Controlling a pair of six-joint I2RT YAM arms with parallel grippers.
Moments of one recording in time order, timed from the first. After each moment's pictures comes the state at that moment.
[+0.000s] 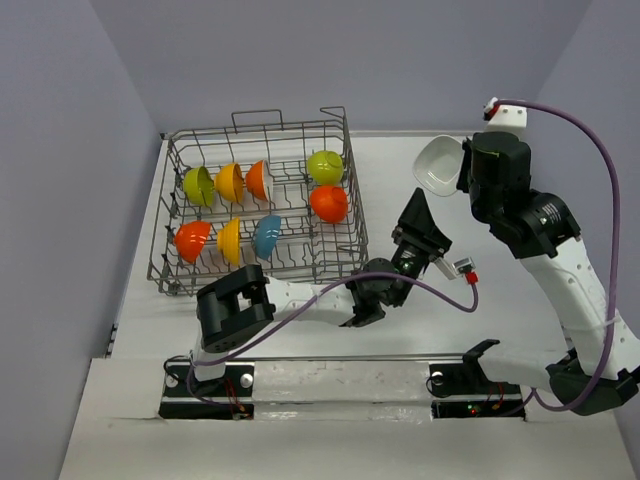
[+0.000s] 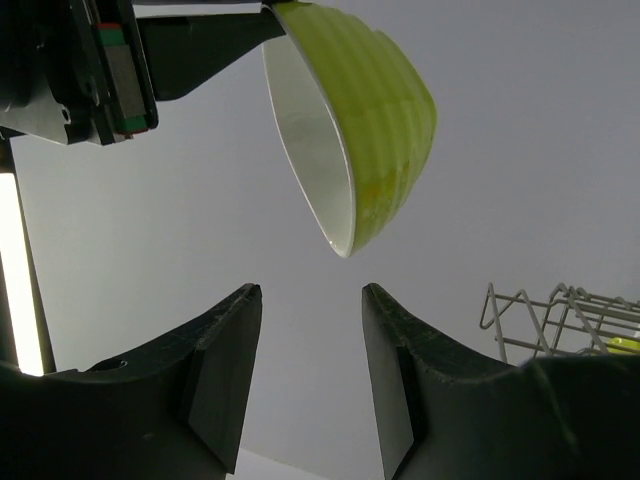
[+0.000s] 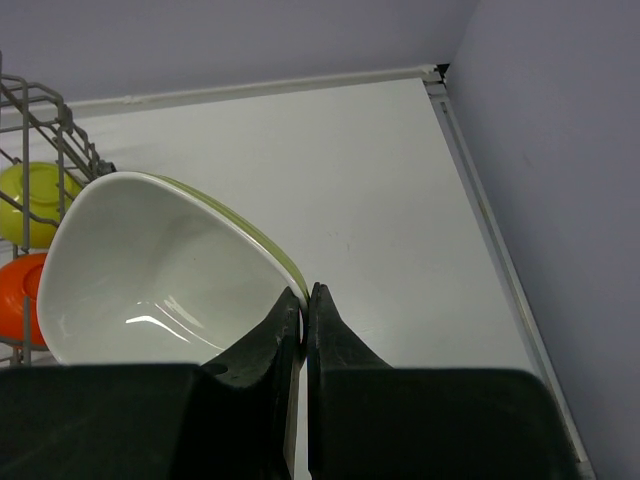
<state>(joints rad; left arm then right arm) -1.32 1.88 1.23 1.13 -0.70 1.94 0.53 1.18 1.61 -0.79 0.74 0.20</state>
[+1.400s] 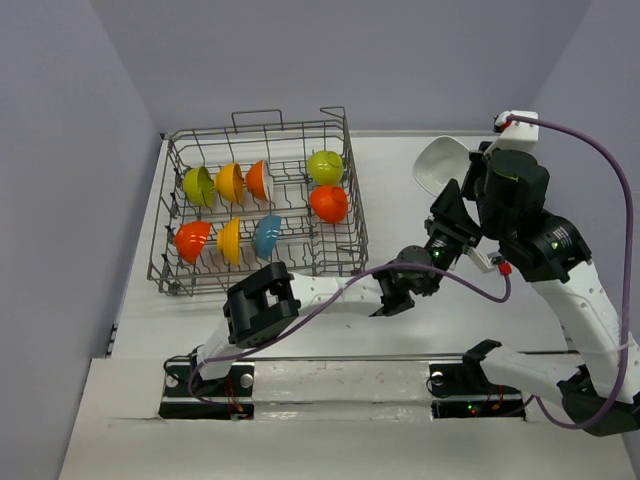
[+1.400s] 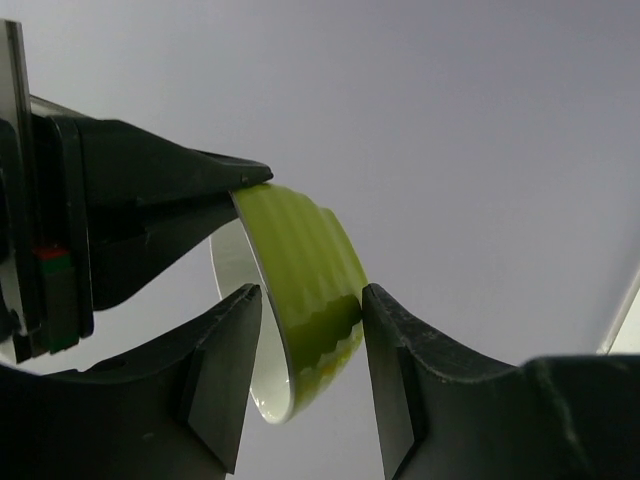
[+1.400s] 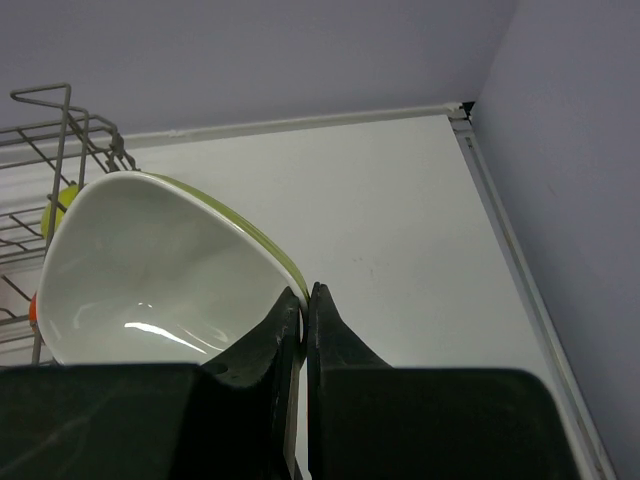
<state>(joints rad) -1.32 2.07 1.55 0.99 -0.63 1.78 0.56 1.05 1.49 -0.67 0.72 0.17</state>
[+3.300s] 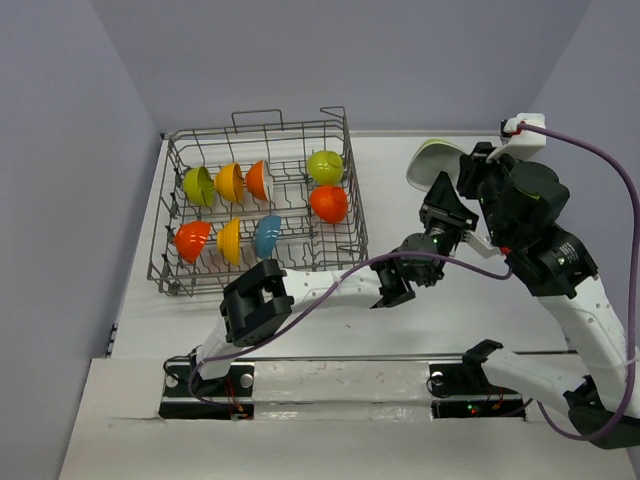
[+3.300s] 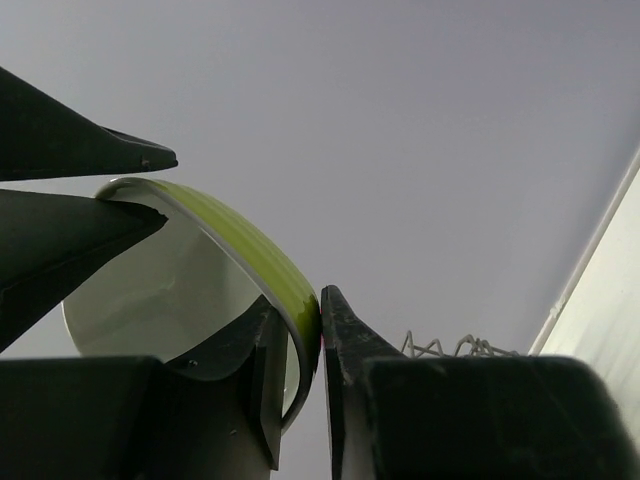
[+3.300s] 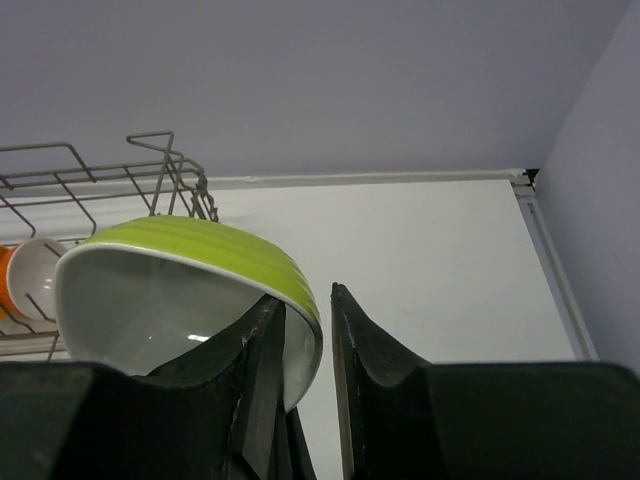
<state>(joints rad) -1.30 2.05 1.62 0.82 -0.73 1.65 0.56 0.96 1.39 -0.46 0.59 0.09</state>
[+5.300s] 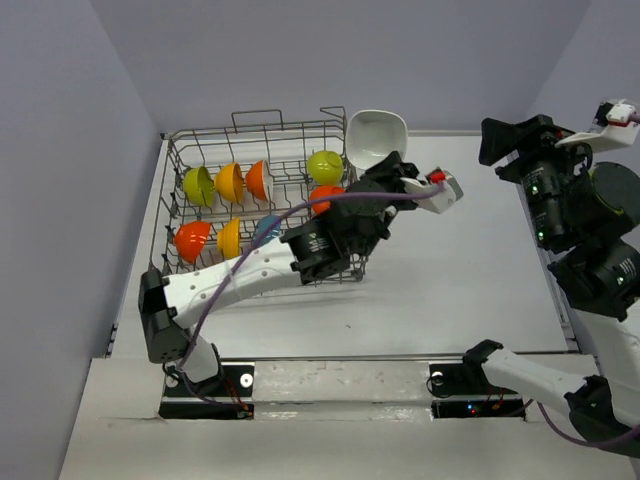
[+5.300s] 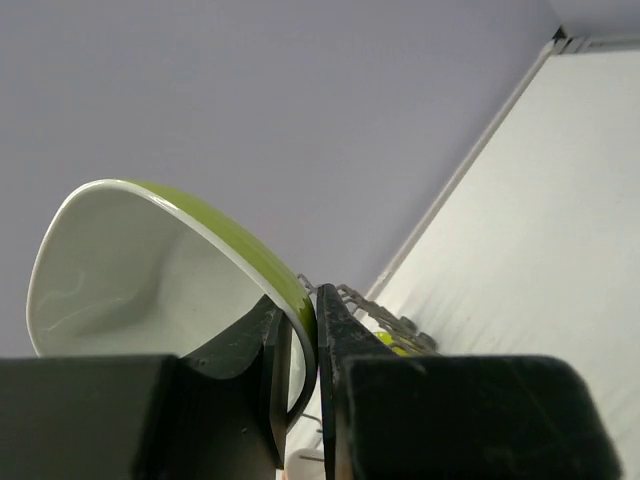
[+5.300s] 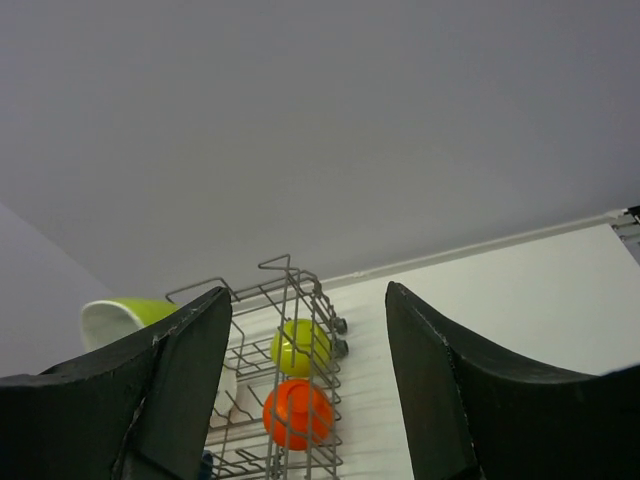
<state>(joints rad) -1.22 1.63 1.61 0.10 -0.64 0.90 0.57 0.94 1.64 -0.47 0.54 0.31</state>
